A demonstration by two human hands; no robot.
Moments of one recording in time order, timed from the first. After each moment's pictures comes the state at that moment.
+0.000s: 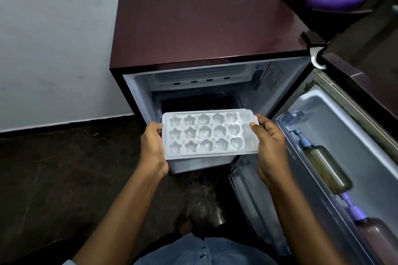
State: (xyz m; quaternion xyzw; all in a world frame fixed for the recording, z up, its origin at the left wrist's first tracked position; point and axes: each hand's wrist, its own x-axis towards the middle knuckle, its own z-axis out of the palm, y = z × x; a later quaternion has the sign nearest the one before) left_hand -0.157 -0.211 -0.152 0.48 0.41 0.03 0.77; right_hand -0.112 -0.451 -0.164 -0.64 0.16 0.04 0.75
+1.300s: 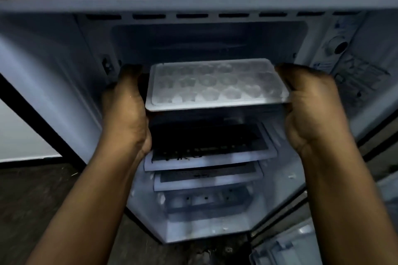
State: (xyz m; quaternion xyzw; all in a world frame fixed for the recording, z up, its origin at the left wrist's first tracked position) left_hand 0.028 -0.169 -0.238 0.56 0.15 0.27 0.76; right_hand 0.105 -0.401 -0.238 -0.64 -0.04 -0.07 0.76
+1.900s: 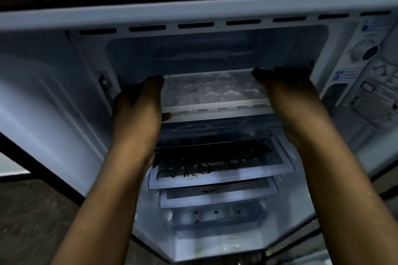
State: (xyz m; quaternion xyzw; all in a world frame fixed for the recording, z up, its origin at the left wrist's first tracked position) left_hand 0.054 -0.166 -0.239 0.65 0.24 0.30 0.66; right_hand 0.160 -0.369 -0.247 -0.80 -0.03 -0.06 0.60
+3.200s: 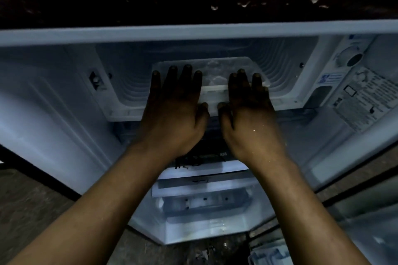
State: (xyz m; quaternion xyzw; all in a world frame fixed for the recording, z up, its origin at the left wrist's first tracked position) left_hand 0.082 -0.176 -0.266 0.99 -0.01 0.16 0.04; right_hand 0.124 -0.346 -0.289 -0.95 -0.21 -0.18 0.16
